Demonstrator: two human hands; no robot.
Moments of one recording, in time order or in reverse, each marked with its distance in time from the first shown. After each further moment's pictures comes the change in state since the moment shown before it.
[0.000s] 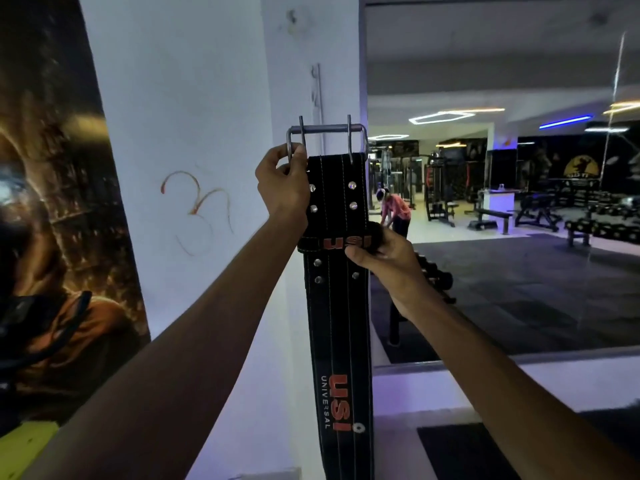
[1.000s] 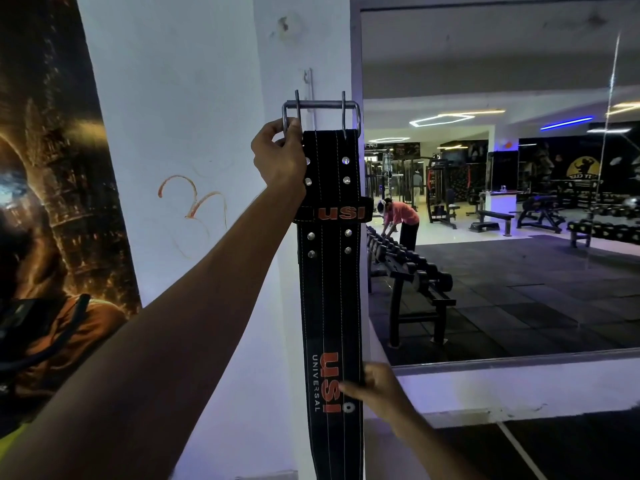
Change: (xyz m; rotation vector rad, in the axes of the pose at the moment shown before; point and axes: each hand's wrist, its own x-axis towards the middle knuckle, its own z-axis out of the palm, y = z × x) left_hand 0.019 0.024 0.037 0.021 0.067 0.030; right_hand -0.124 0.138 -0.022 -0.222 -0.180 0.470
